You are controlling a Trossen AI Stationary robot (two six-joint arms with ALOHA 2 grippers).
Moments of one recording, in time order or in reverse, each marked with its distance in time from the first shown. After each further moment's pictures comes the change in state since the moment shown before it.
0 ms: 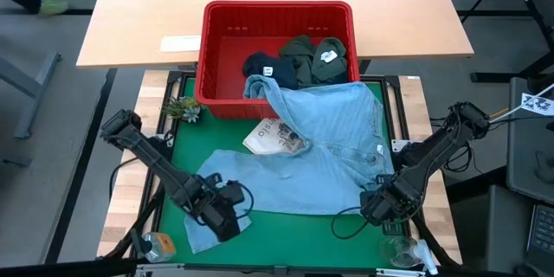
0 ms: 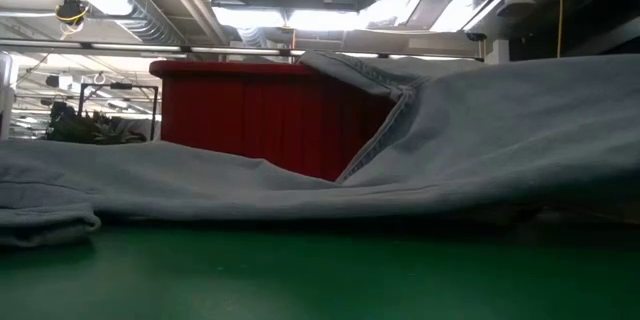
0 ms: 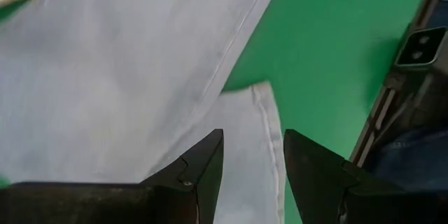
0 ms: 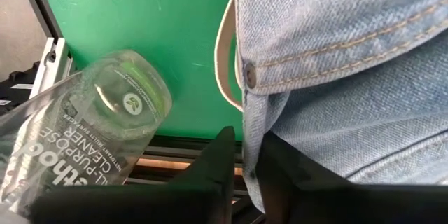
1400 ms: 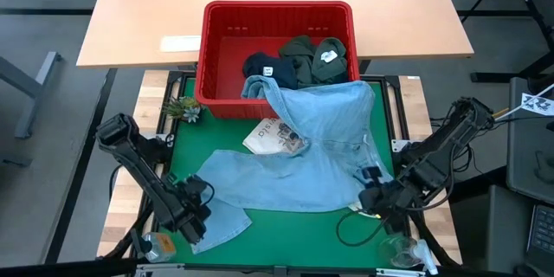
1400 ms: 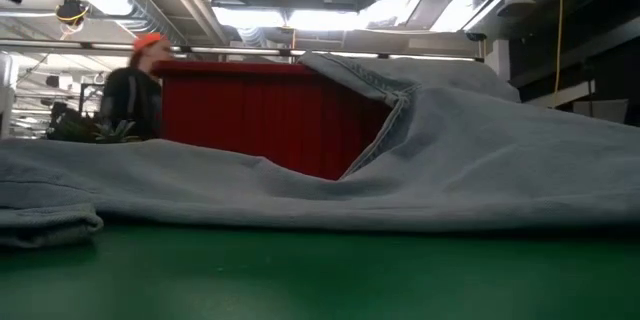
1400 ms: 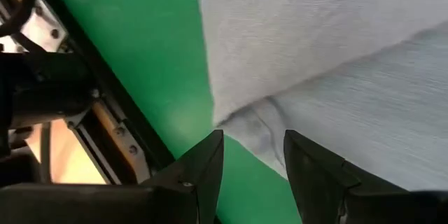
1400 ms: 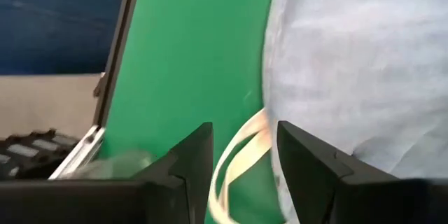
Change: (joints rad) left arm -0.203 0.001 -0.363 -0.257 0.087 -0.606; right arm -0.007 -0.101 0.232 0.041 0.423 -0.301
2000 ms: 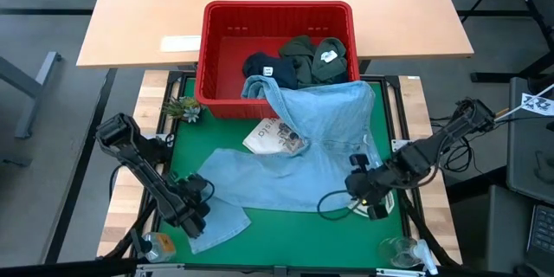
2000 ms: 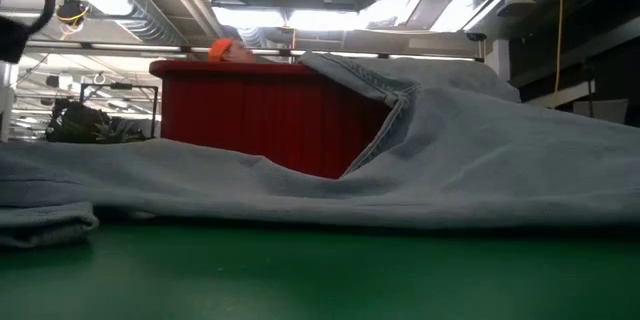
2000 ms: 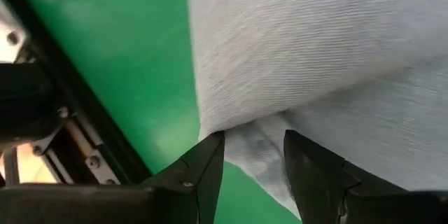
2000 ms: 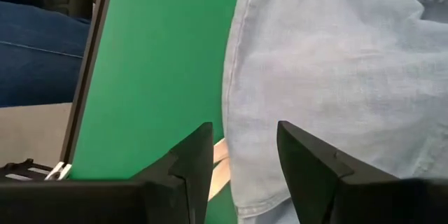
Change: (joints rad) left arm 0.000 0.000 -0.186 0.180 -0.007 0.003; right arm -0.203 0.000 0.000 0.042 -0.046 -0.156
